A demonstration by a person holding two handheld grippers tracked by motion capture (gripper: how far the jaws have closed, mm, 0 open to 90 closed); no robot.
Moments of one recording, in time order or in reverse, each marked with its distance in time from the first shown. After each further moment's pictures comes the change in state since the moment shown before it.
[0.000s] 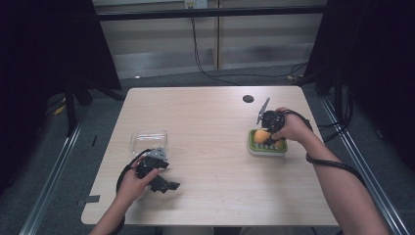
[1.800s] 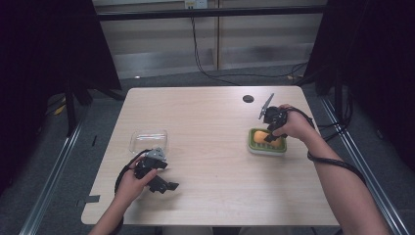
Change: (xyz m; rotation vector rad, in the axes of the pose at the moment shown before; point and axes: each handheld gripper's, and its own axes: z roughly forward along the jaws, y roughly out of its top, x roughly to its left) left arm 0.000 -0.002 -0.005 0.010 0.003 -0.001; right arm -0.008 -0.004 -0.009 -0.047 -0.018 0.077
